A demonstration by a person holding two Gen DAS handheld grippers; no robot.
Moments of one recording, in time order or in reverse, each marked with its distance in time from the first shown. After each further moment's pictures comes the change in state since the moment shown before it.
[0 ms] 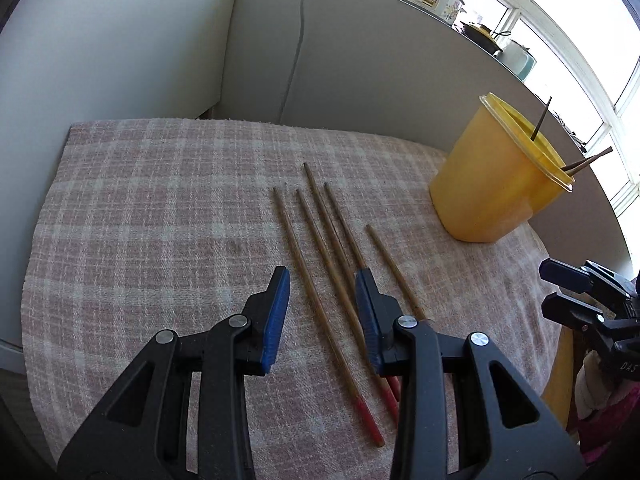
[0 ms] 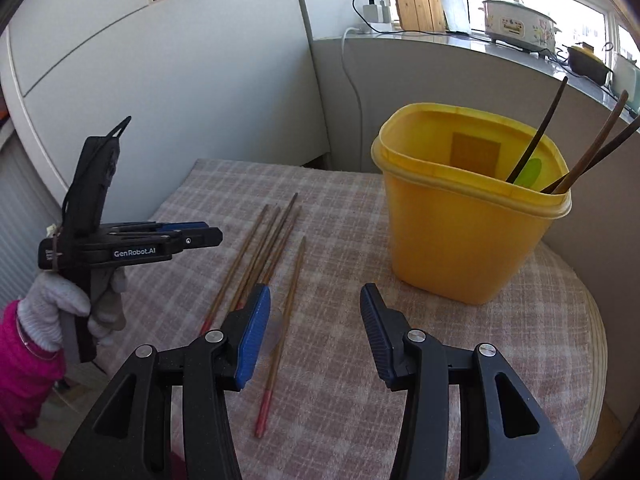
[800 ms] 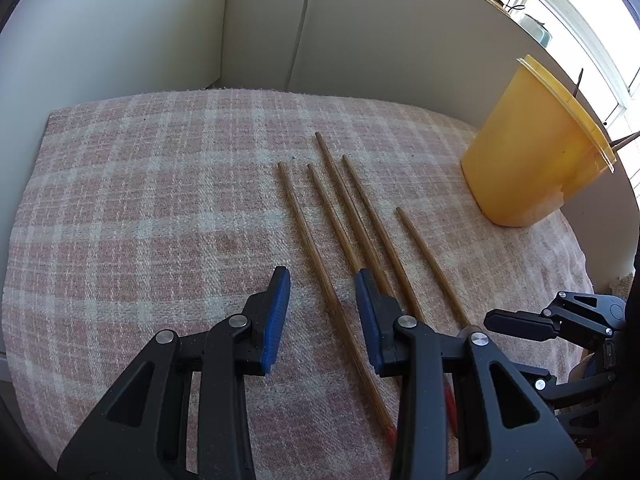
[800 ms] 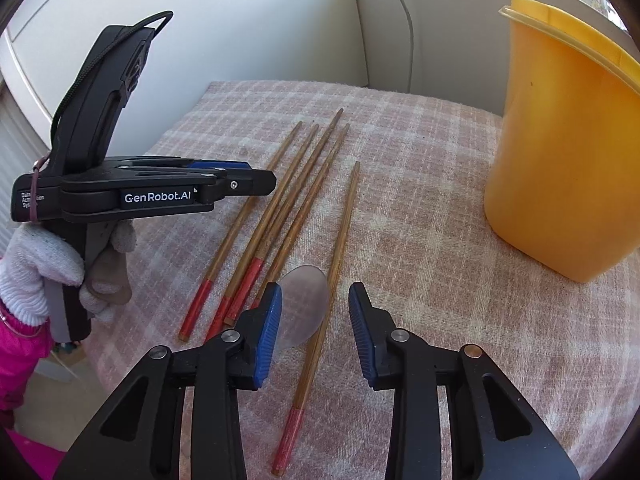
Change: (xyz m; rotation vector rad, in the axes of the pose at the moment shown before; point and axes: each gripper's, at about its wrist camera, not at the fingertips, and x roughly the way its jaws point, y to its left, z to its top) left arm 0.061 -0.006 0.005 0.025 0.070 0.045; right arm 0.086 0.027 -0.018 -0.060 0.191 0.057
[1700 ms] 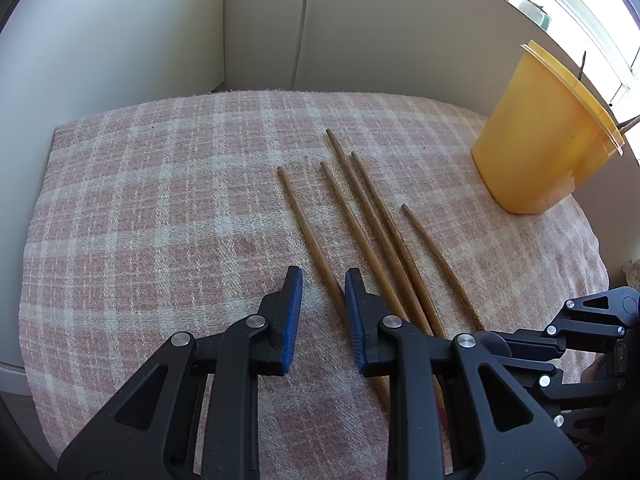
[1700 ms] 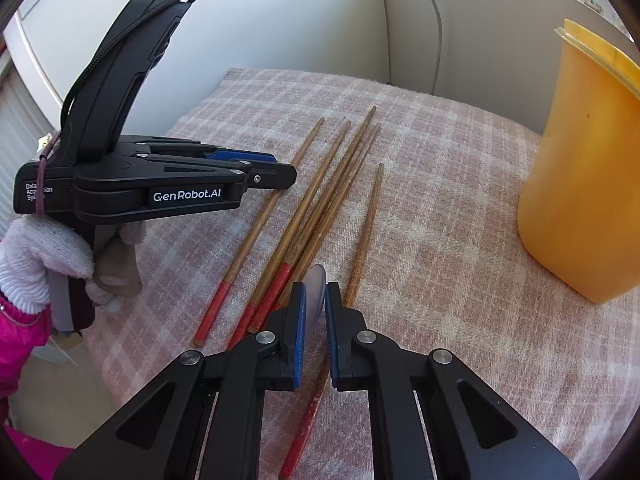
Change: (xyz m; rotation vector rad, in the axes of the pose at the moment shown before) left arm -0.004 0.008 0.003 0.054 0.009 0.051; right arm 0.017 0.022 0.008 -0.059 0.030 0.023
